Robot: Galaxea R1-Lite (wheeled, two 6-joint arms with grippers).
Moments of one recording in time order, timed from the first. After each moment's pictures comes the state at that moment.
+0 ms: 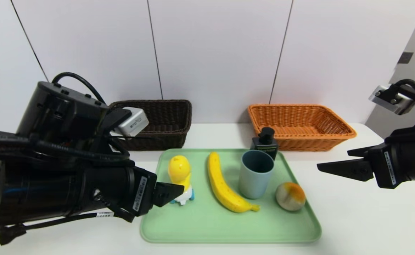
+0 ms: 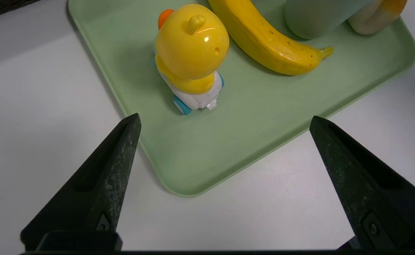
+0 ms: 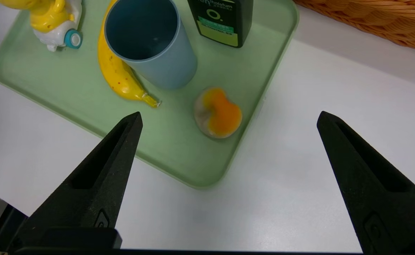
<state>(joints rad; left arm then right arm) -0.74 1.41 -0.97 0.18 0.08 -0.26 0.31 1.31 -1.02 0.38 0.18 -0.04</state>
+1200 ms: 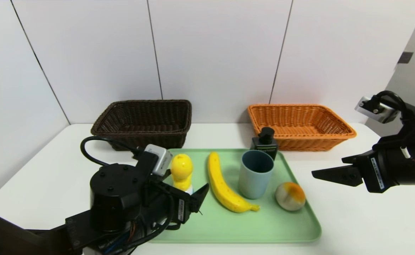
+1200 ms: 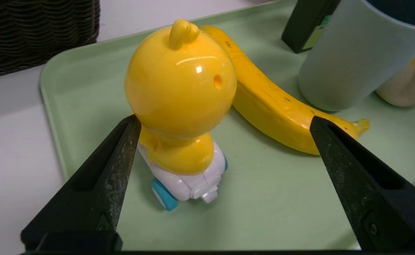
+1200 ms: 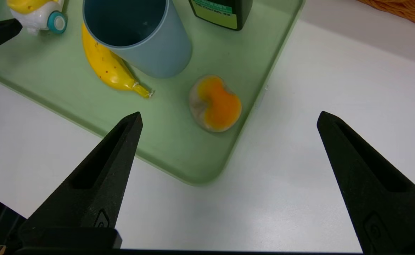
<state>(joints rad) -0.81 1.74 -0.43 -1.06 0.26 -0.19 0.30 1.36 -1.00 0.38 0.18 -0.04</state>
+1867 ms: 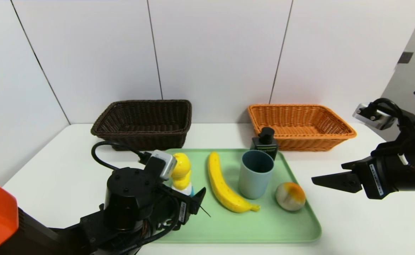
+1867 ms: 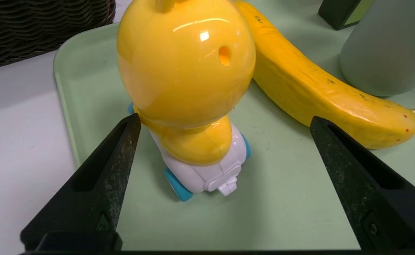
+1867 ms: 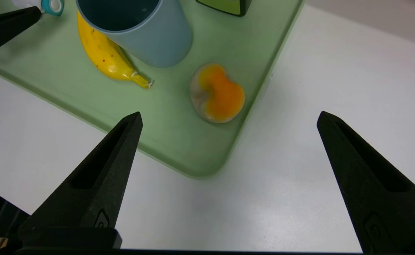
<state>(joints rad) -0.80 1.81 -0.43 -1.08 0.30 -0.15 0.30 1.36 -0.97 0.38 0.19 -0.04</state>
